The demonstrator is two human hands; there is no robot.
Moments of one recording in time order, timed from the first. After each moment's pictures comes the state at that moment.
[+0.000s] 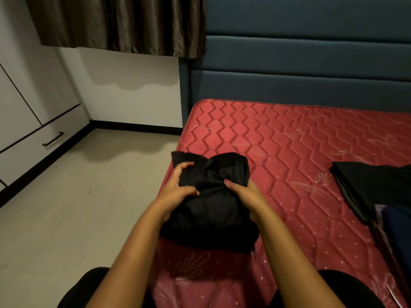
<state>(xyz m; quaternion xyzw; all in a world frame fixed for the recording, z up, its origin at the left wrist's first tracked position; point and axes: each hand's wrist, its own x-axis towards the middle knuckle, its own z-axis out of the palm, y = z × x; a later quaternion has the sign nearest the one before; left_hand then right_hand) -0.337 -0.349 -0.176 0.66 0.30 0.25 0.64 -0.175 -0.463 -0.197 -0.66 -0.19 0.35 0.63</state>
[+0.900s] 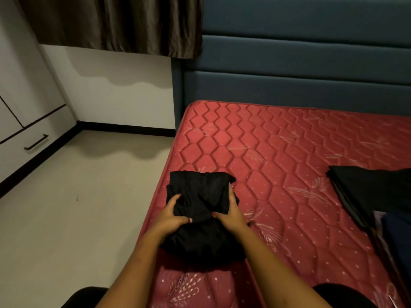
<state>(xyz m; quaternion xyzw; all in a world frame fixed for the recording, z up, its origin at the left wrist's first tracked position) -0.328 -0.312 -0.272 0.70 0.42 0.12 0.57 -0.163 -0.433 -0.285 -0.79 -0.32 0.28 0.45</state>
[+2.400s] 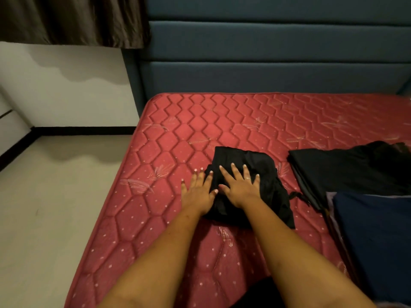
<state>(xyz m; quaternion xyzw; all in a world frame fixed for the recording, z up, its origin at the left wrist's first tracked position) -0.123 -0.402 -0.264 0.94 0.31 -0.02 0.15 -0.017 -0.506 -0.239 -0.91 -0.39 0.12 0.04</state>
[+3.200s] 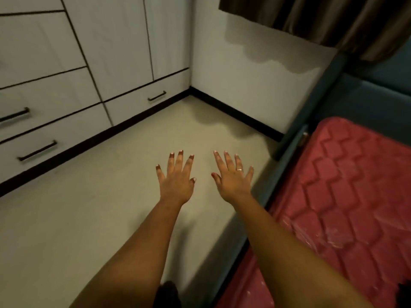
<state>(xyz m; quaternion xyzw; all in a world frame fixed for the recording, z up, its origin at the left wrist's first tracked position) -0.510 -0.057 -0.265 0.74 0.66 0.06 0.09 -0.349 -0.075 -0.243 -0.73 -0.67 0.08 0.01</state>
